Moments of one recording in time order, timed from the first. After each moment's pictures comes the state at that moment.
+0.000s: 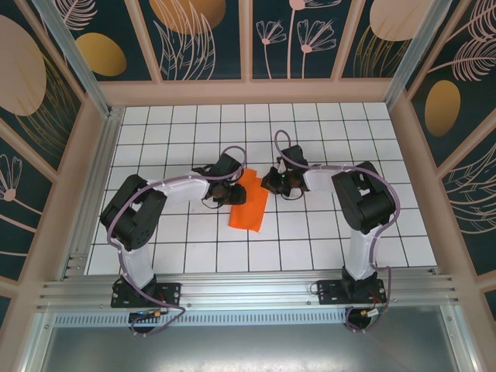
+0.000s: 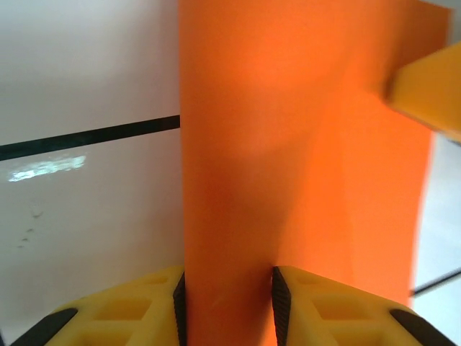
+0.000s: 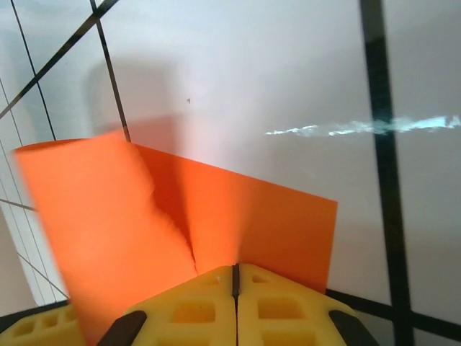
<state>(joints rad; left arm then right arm) -0.66 1.86 1.10 -0.38 0.14 -0.60 0.46 1.91 1.01 -0.05 -0.47 0.84</state>
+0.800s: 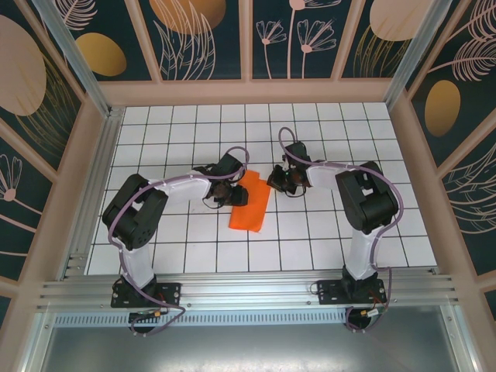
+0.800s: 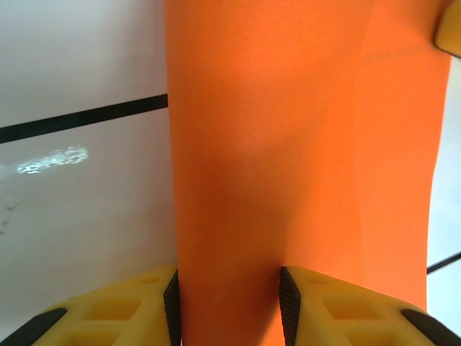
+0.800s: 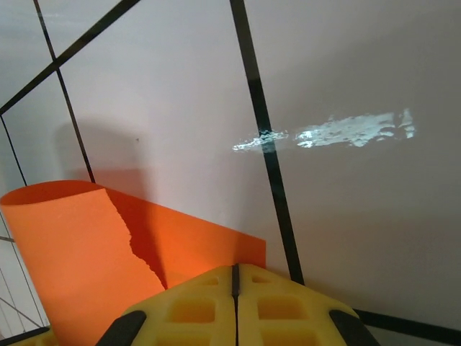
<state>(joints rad) -0.66 1.87 1.12 -0.41 0.18 -0.55 0.44 1.91 1.06 -0.17 -0.39 0.80</state>
